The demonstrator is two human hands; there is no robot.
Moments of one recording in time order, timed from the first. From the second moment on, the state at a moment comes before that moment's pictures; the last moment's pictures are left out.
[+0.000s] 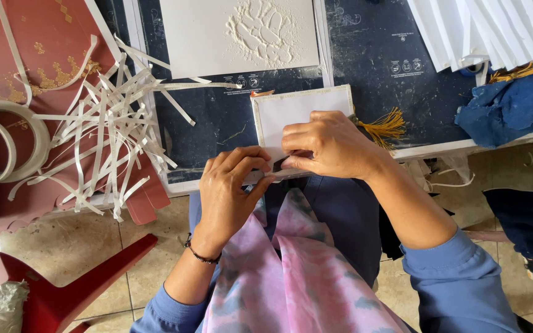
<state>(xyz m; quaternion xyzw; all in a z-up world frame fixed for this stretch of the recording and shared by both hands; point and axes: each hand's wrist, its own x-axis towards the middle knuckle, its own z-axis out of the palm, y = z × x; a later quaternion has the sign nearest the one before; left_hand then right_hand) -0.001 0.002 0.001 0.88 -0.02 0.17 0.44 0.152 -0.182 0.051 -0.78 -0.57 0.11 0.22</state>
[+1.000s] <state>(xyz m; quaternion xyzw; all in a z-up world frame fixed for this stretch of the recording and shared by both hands) -0.001 0.000 0.008 0.91 -0.01 0.14 0.39 0.161 -0.195 0.056 -0.76 -0.56 0.17 0.26</state>
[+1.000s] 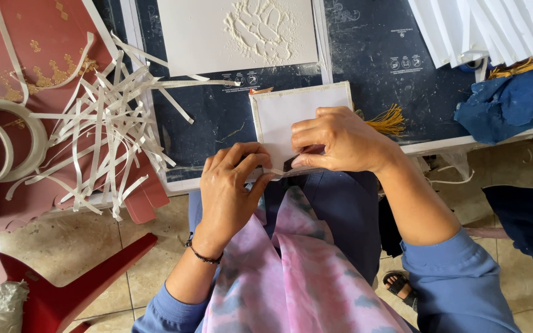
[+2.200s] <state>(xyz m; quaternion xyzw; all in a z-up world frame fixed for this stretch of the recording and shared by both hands) -0.005 -0.008 0.009 0.93 -0.01 0.08 0.36 0.090 -0.193 0.026 -0.90 -0.30 0.20 0.22</state>
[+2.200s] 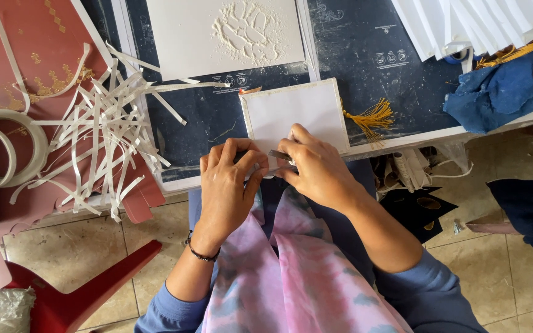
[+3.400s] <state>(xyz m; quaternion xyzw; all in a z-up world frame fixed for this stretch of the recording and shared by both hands) -0.005 -0.008 -0.003 0.95 -0.03 0.11 0.31 0.120 -0.296 0.040 -0.87 -0.31 0.14 0.35</state>
